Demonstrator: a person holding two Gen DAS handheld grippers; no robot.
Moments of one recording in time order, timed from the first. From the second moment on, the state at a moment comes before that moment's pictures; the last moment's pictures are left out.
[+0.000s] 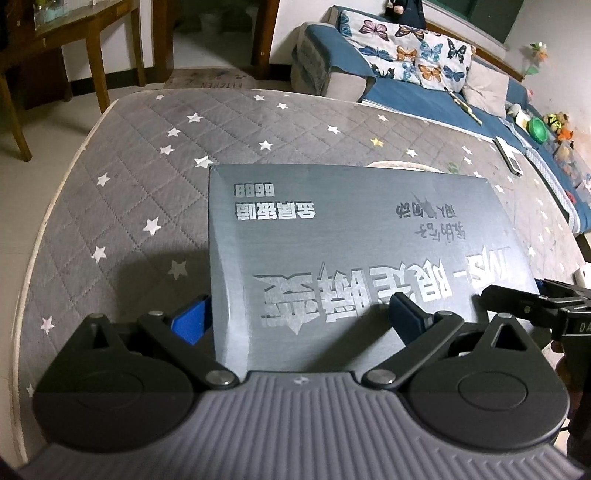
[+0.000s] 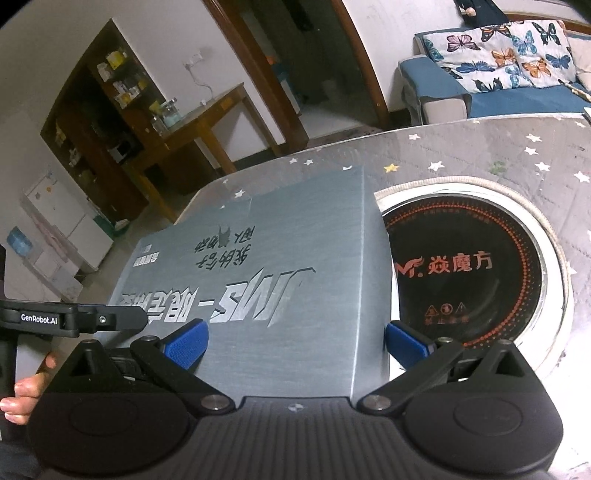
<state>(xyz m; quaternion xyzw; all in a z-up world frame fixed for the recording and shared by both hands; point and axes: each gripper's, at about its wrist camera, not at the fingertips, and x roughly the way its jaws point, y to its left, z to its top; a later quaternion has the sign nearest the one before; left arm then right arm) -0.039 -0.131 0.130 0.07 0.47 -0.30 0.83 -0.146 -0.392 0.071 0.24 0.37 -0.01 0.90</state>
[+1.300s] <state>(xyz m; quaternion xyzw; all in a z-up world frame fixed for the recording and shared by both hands) -0.030 -0.128 0.095 0.06 0.48 -0.30 0.82 -0.147 -0.396 0.044 0.26 0.38 -0.01 0.89</state>
